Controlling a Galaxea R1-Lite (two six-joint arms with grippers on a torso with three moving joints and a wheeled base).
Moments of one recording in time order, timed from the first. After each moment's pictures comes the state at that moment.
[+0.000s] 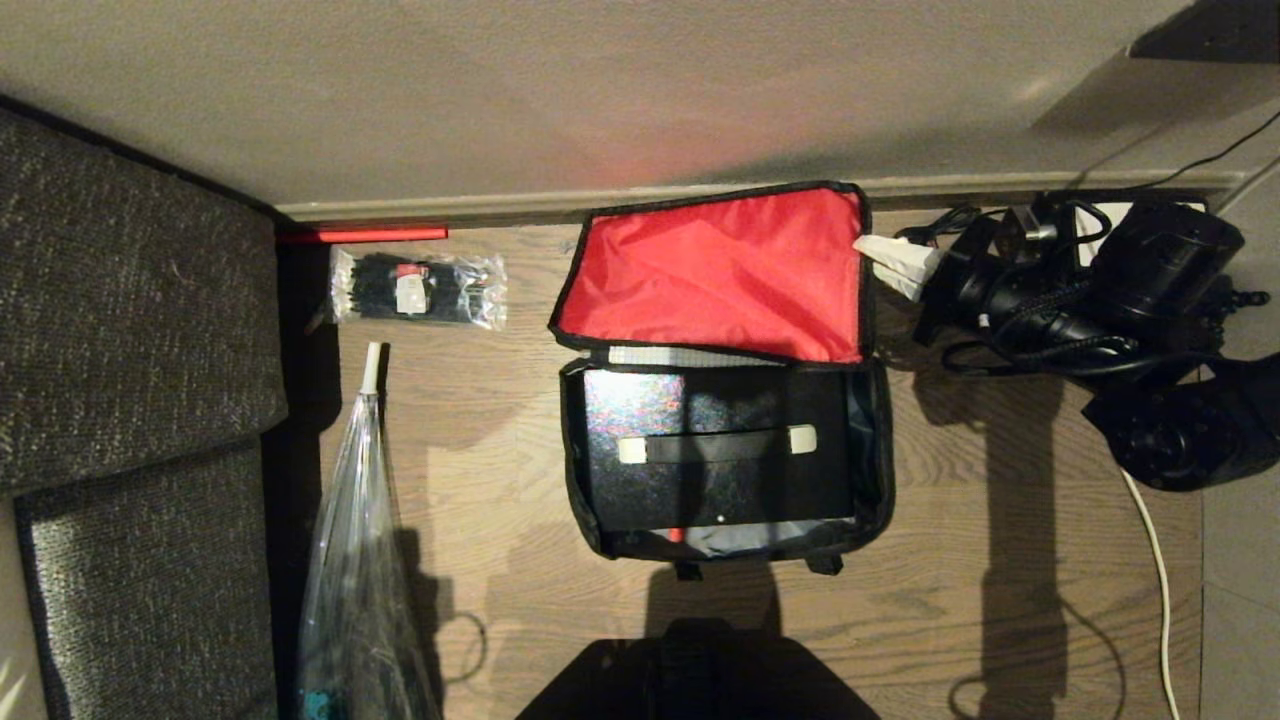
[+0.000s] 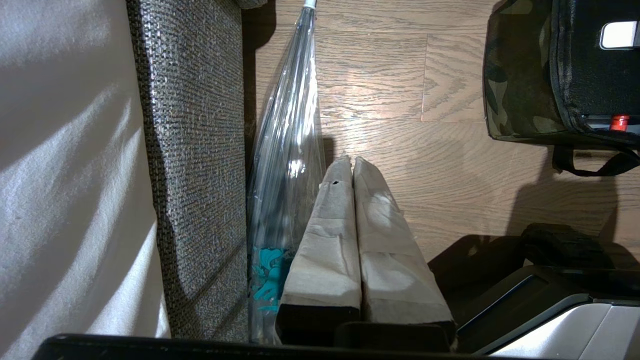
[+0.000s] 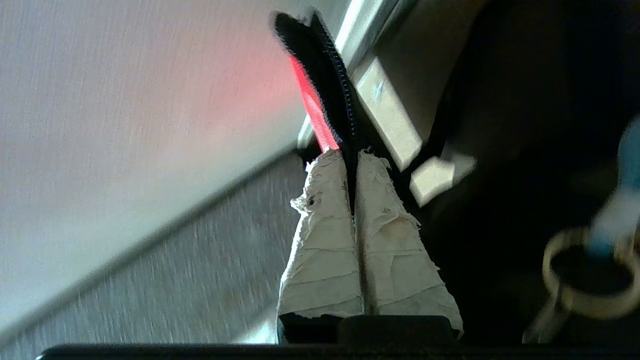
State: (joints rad) left arm 0.00 0.00 0.00 0.00 0.01 -0.01; right arm 0.17 1.88 -0.95 -1.20 0.59 1.23
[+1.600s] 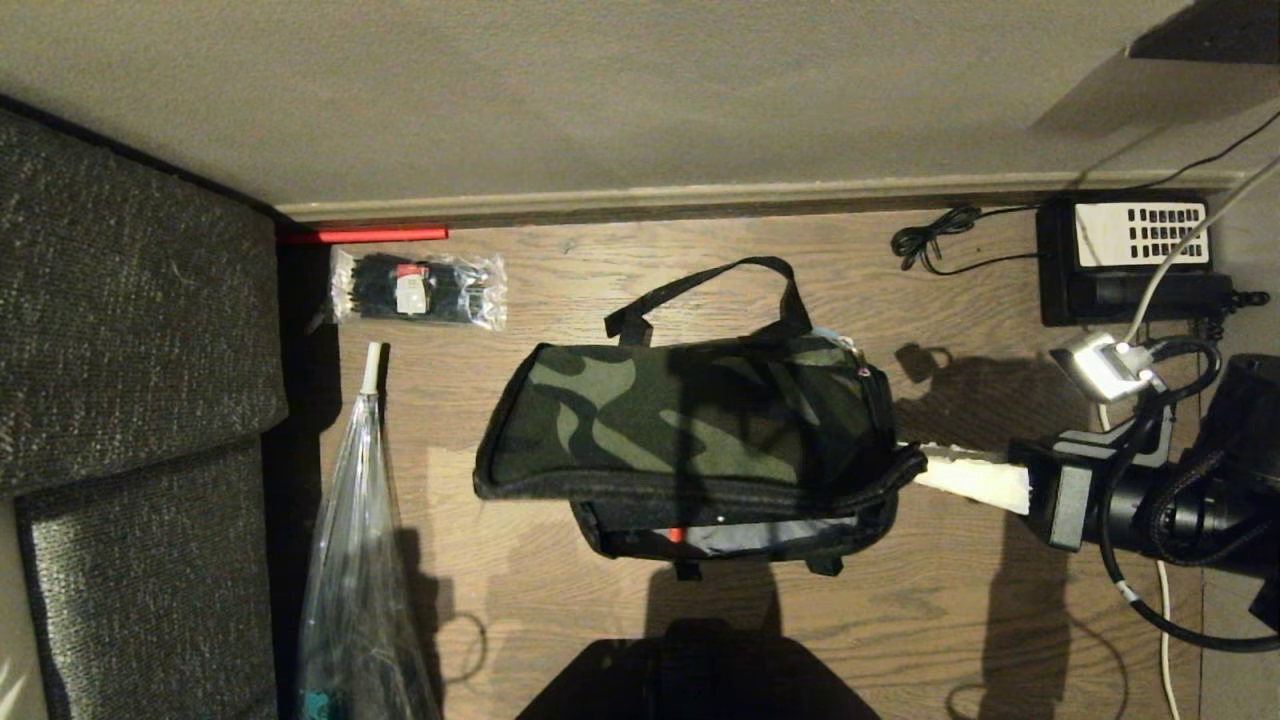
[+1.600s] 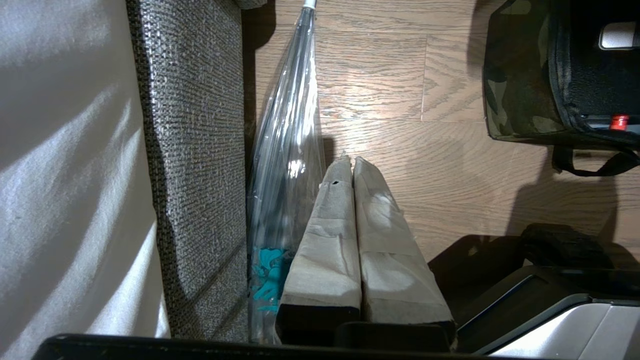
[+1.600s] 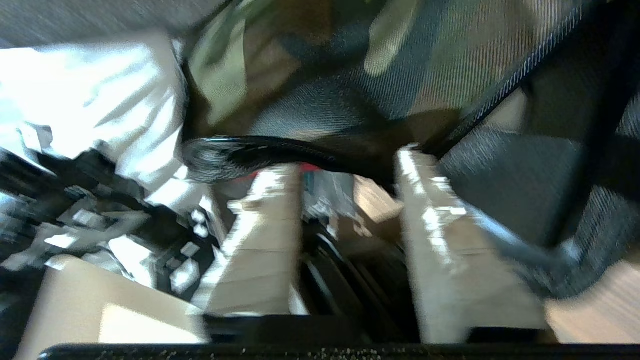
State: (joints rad) left arm 0.00 0.00 0.00 0.00 0.01 -0.01; right arm 0.13 1.64 -0.38 -1.14 0.99 0.34
